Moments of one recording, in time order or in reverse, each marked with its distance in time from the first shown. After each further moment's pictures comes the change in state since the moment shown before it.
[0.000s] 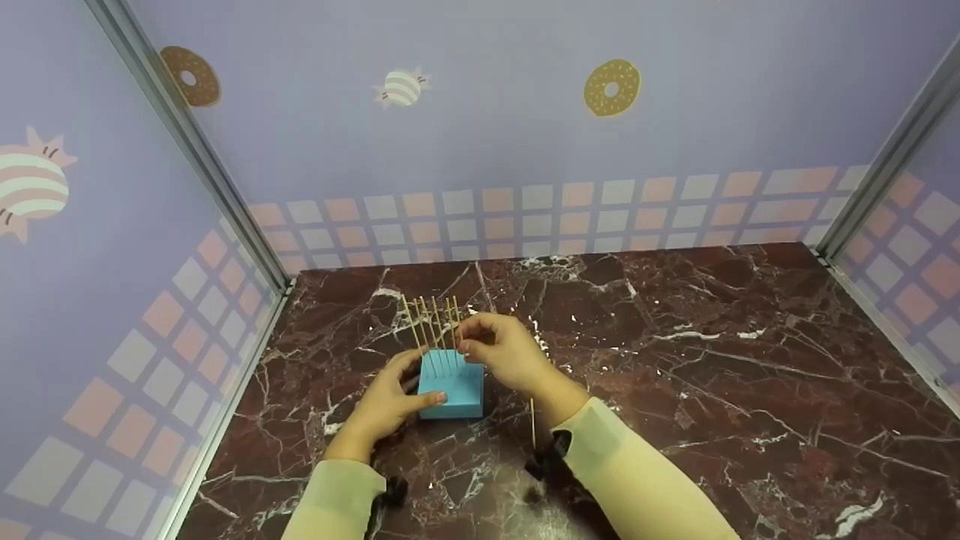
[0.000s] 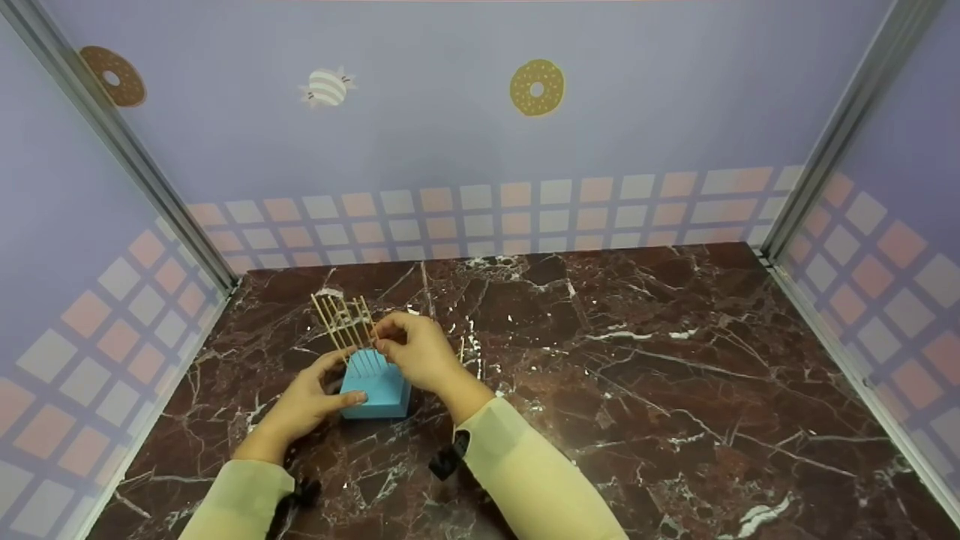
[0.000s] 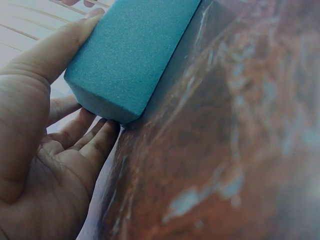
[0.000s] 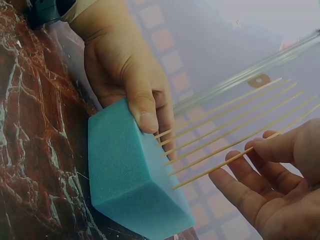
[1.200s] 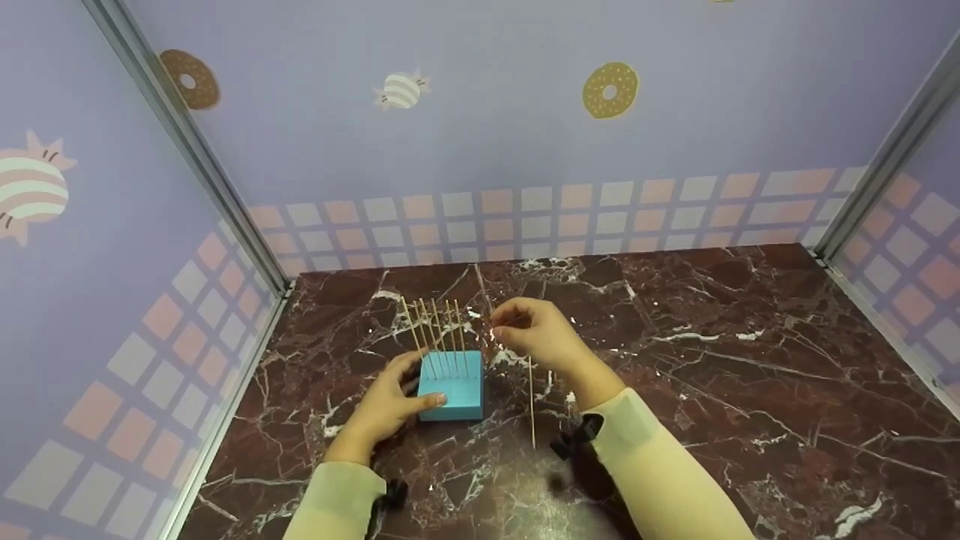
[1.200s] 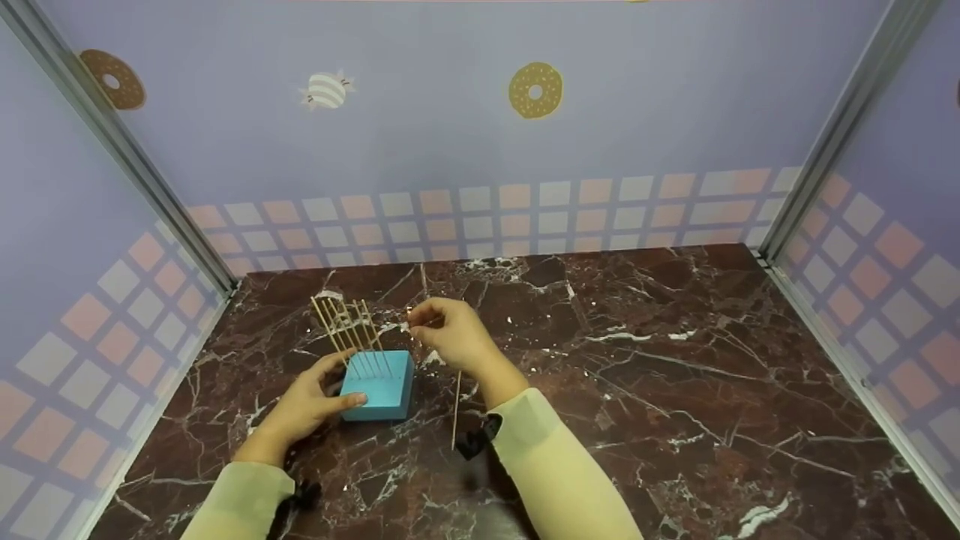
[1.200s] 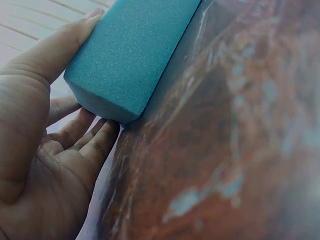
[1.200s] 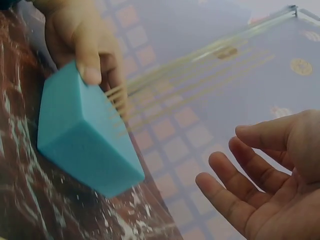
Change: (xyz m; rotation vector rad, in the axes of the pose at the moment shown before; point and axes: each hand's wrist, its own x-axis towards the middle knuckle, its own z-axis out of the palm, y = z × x) left_hand -0.001 0.002 0.000 0.020 0.002 -0.006; right_hand -0.002 0.002 -0.056 -0.062 0.043 0.037
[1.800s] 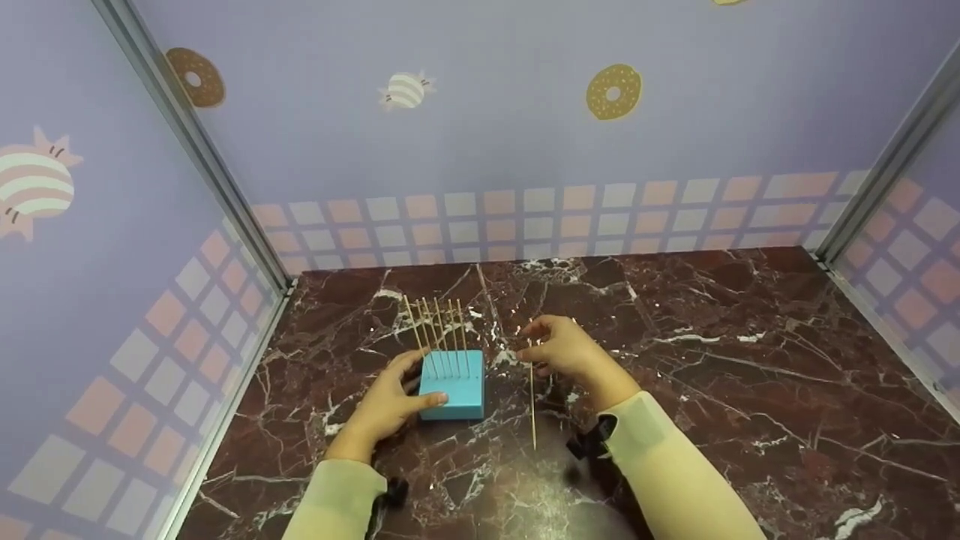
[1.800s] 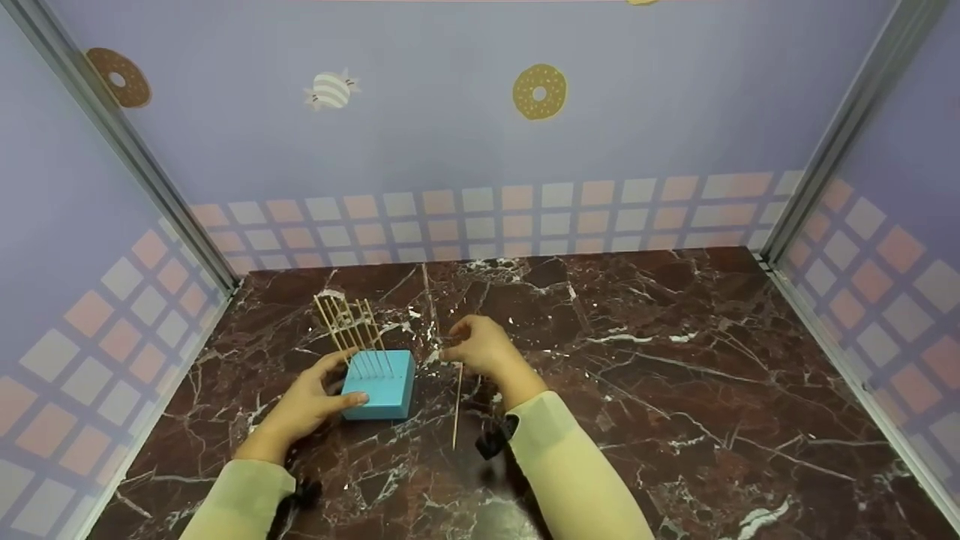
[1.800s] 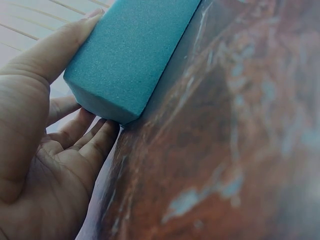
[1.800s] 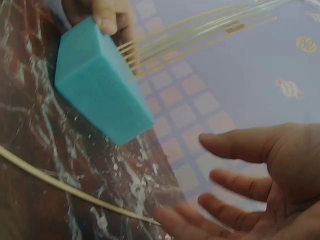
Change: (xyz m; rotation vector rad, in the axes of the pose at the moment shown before) left_hand -0.001 -0.002 -0.001 0.001 -0.005 0.023; right_hand -0.009 0.029 -0.019 -0.048 -0.052 0.325
